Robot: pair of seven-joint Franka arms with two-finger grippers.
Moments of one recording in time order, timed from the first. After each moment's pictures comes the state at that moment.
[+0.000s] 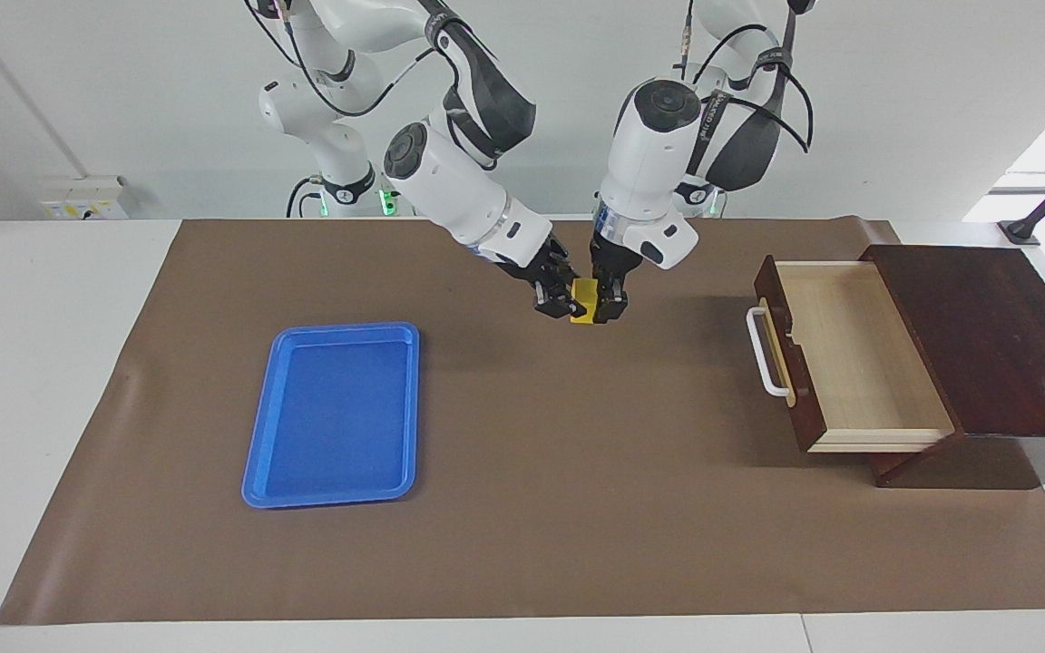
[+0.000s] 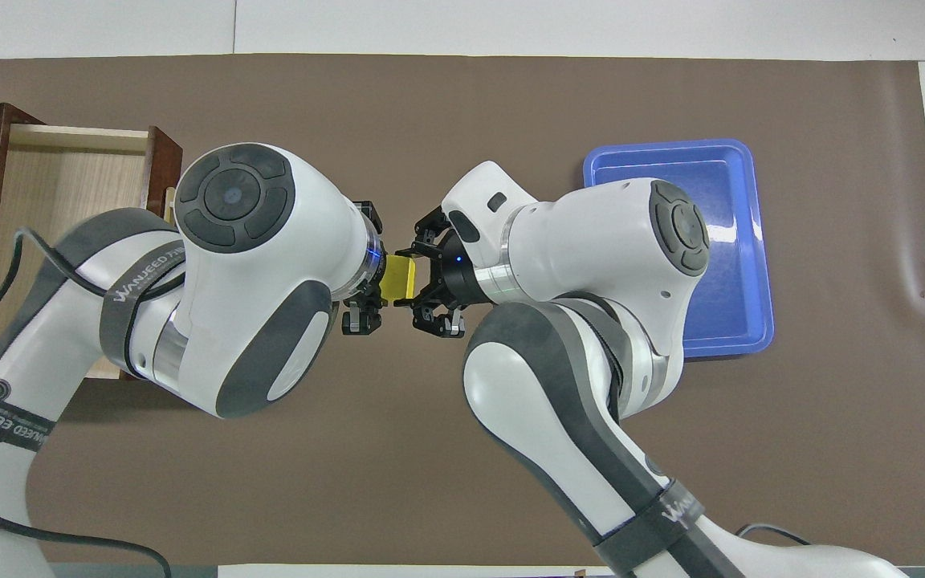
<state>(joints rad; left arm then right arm) -0.44 0.14 -0.16 -1.73 -0.06 1.93 -2.06 0.57 0.22 -0.01 -1.78 0.76 2.27 -1.40</state>
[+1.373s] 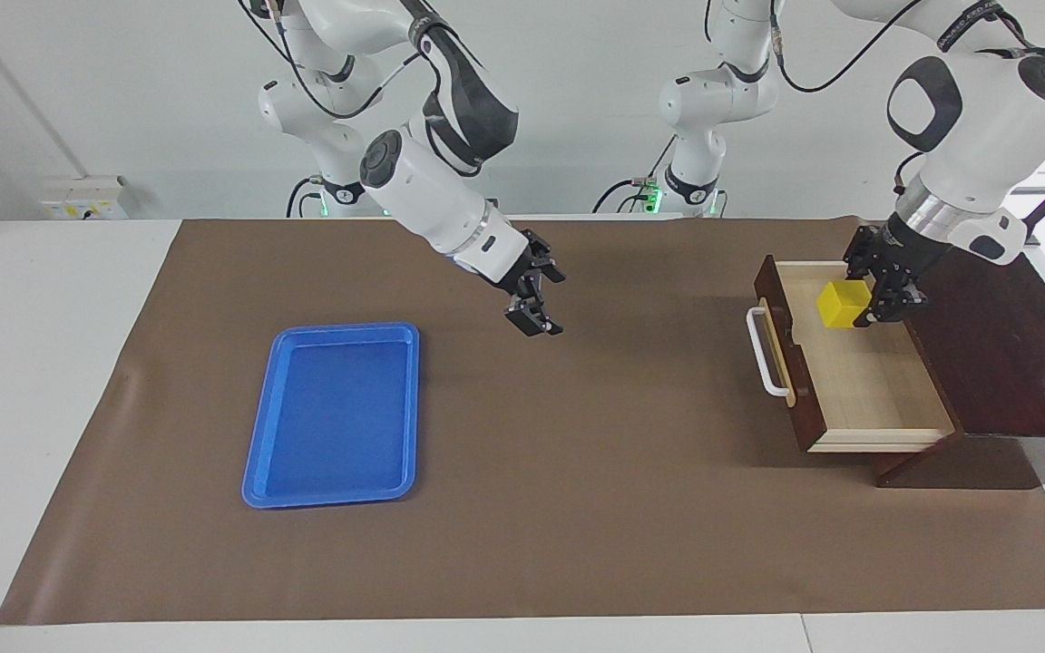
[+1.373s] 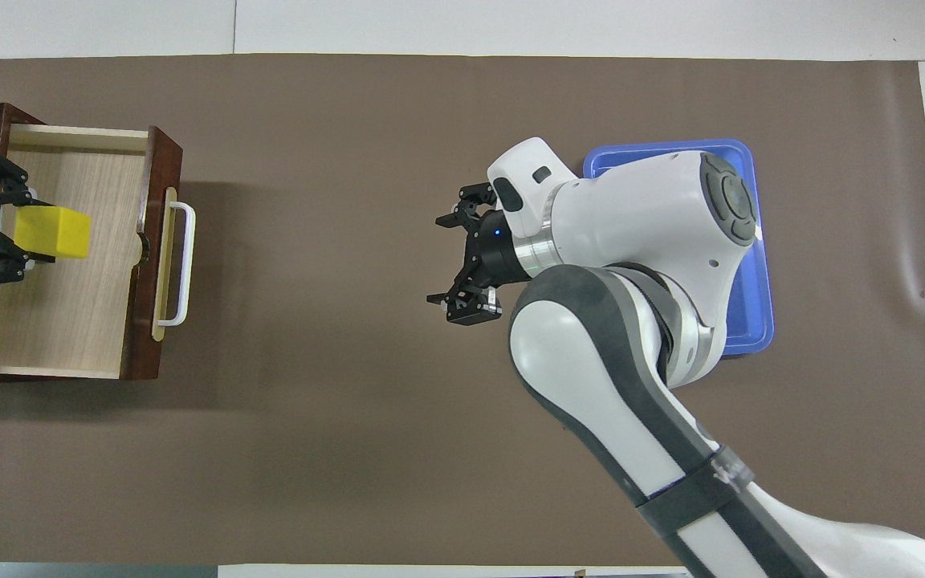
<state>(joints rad) 0.17 0.05 -0.12 -1.73 -0.06 1.79 -1.48 0.49 0.21 -0.03 -1.77 0.76 2.19 -1.33</state>
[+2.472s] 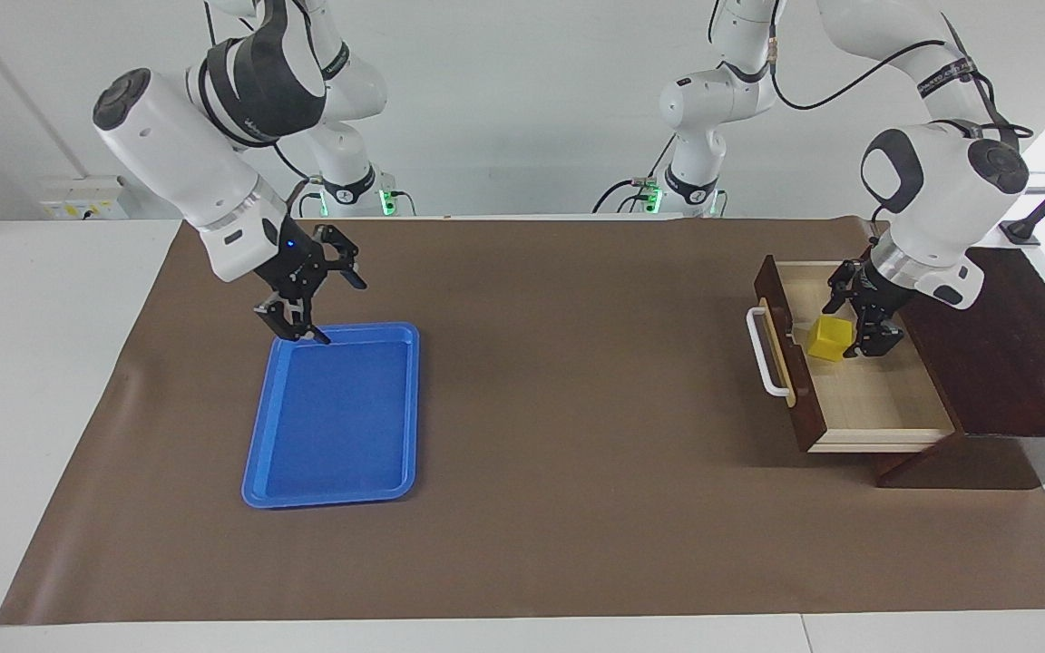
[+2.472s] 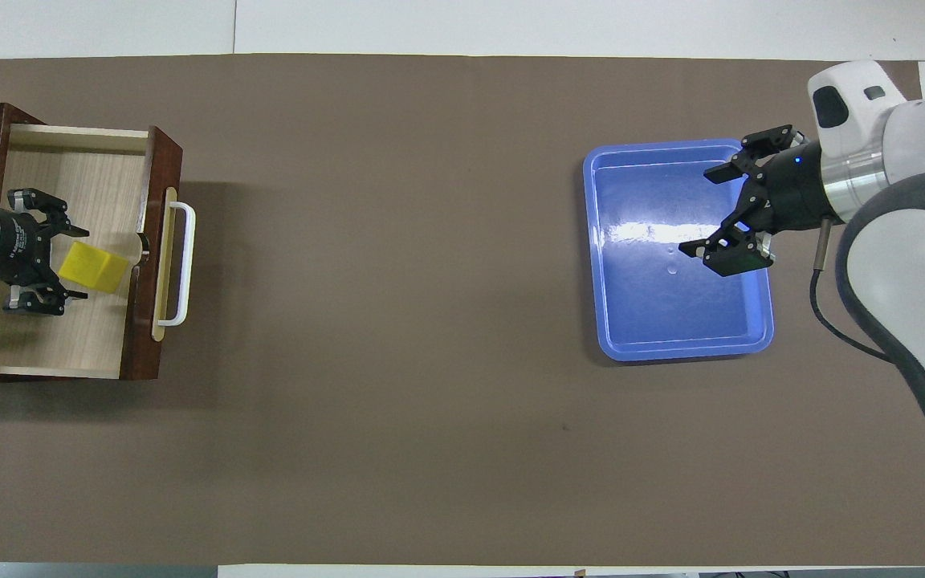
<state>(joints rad) 0.17 0.07 -0.14 -1.87 -0.03 1.91 -1.52 0.10 0.03 -0.04 -1.75 0.36 1.85 -1.04</state>
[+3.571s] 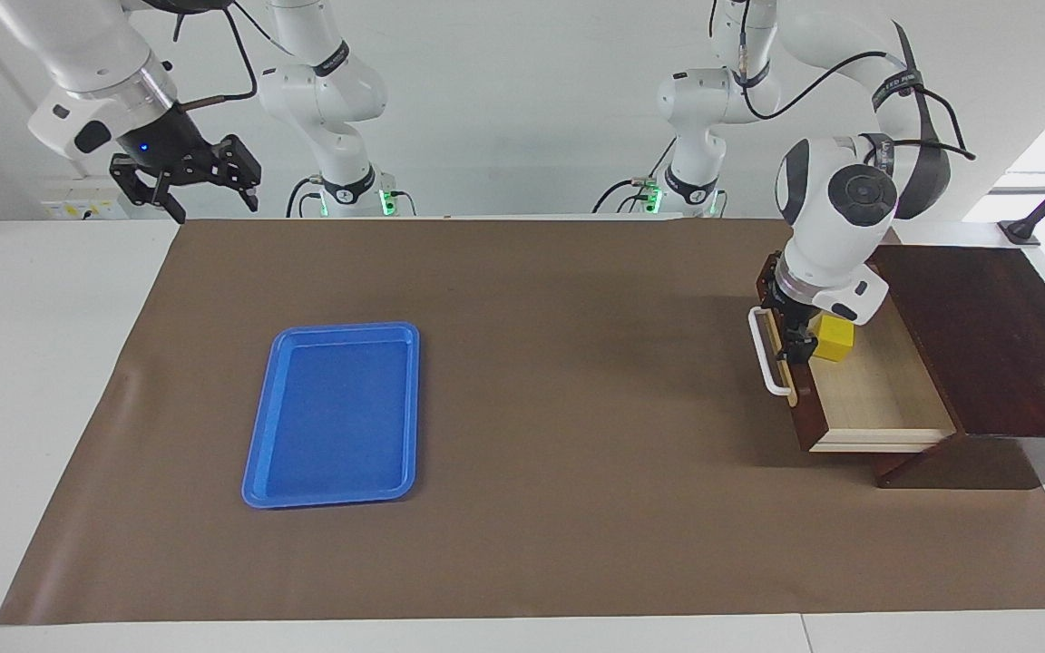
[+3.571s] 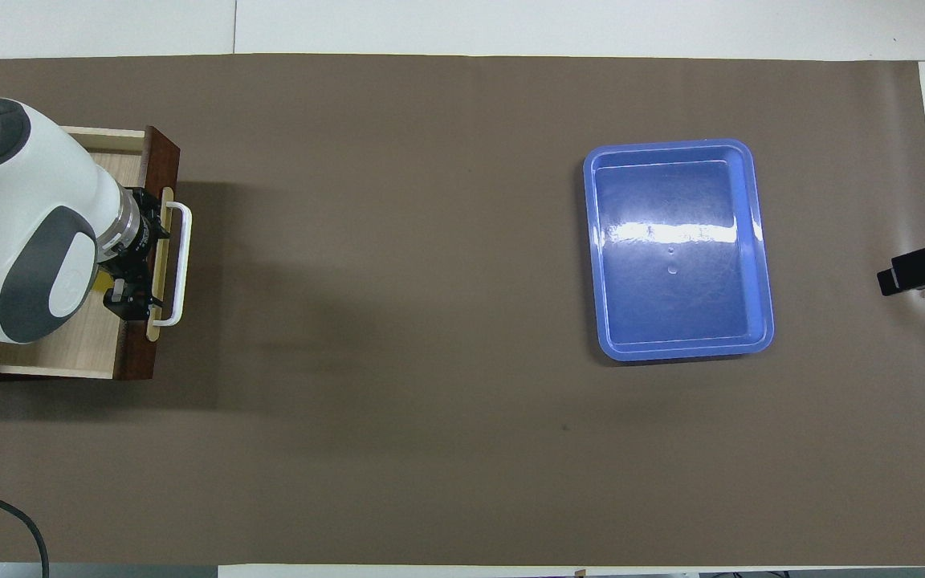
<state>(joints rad) -0.04 0.13 -0.13 -1.86 0.16 1.85 -1.76 -0.01 -0.03 -0.04 -1.50 0.03 1.37 -0.11</state>
